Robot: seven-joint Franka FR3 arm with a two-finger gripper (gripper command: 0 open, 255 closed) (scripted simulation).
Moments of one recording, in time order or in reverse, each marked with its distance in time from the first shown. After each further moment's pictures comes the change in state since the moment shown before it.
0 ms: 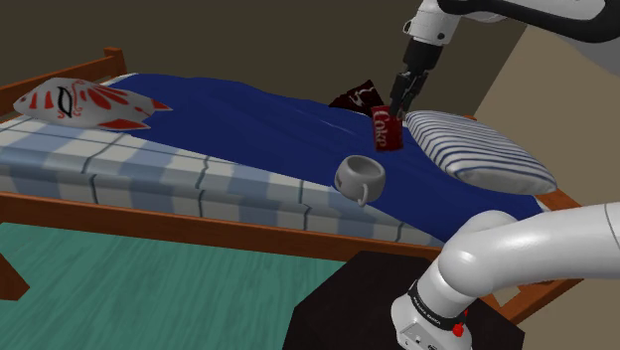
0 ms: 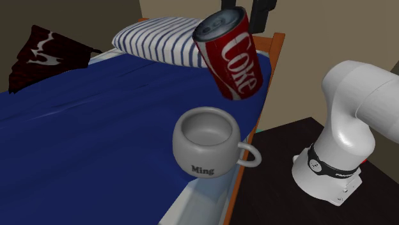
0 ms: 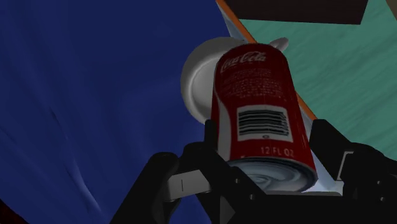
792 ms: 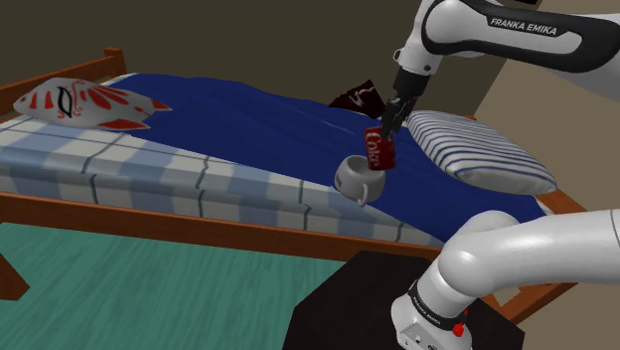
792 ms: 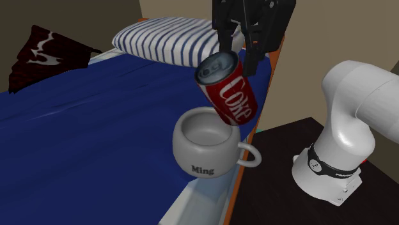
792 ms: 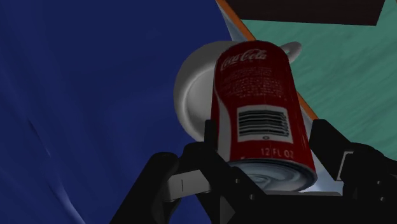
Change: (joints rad) arm -0.004 -0.053 -0.004 -0.198 -0.007 0.145 0.008
